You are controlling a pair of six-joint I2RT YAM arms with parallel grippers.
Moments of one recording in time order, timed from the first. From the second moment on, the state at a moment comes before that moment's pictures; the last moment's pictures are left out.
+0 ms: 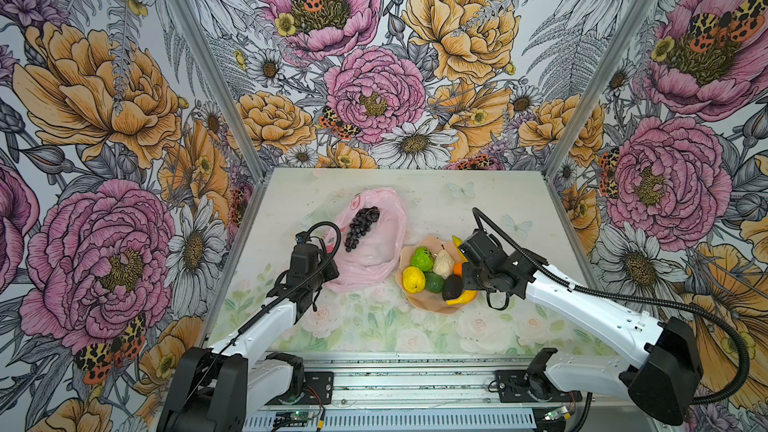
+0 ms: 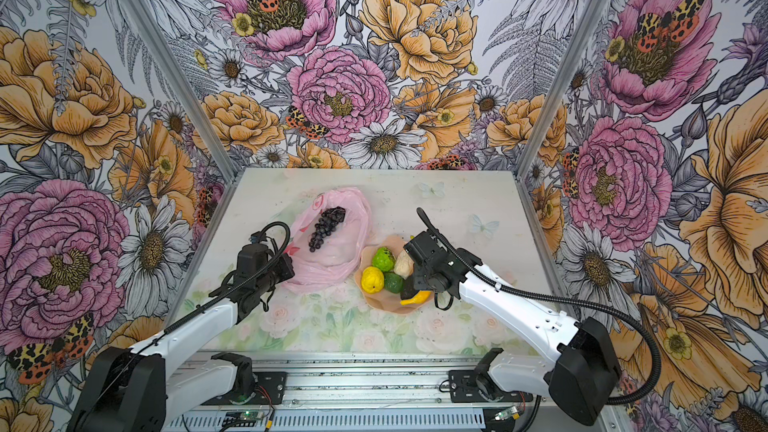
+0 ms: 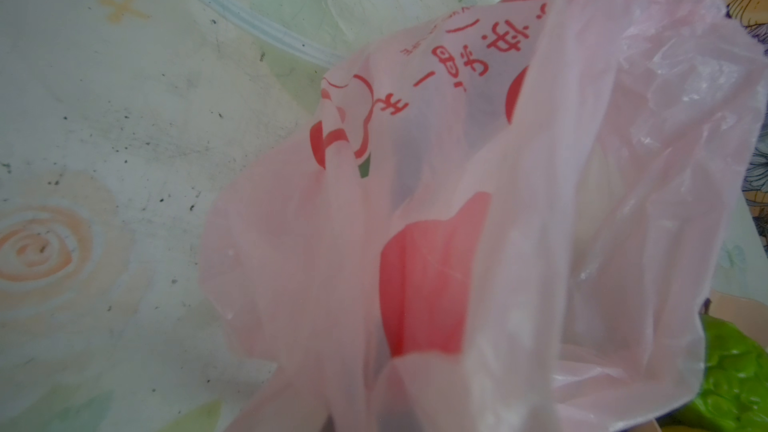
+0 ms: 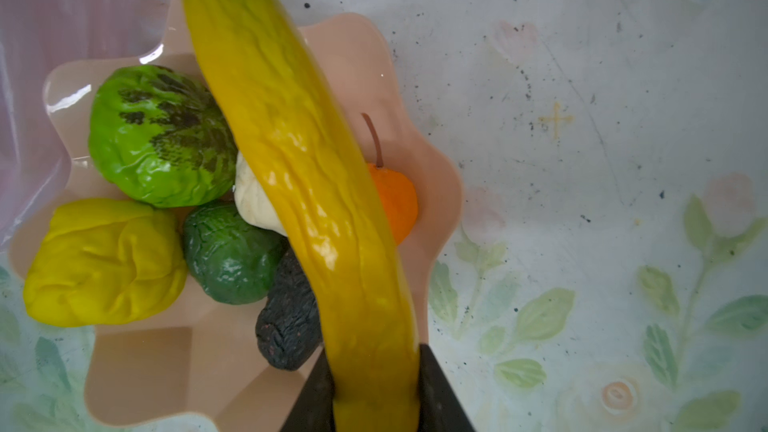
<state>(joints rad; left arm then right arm) -0.21 1.10 0.42 0.02 -0.01 -0.55 0.68 1.21 0.94 -0.93 0.24 0.67</state>
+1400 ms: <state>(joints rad) -0.20 1.08 0.40 0.05 0.05 -0.57 0.92 1.22 0.80 -0.82 0.32 1.53</state>
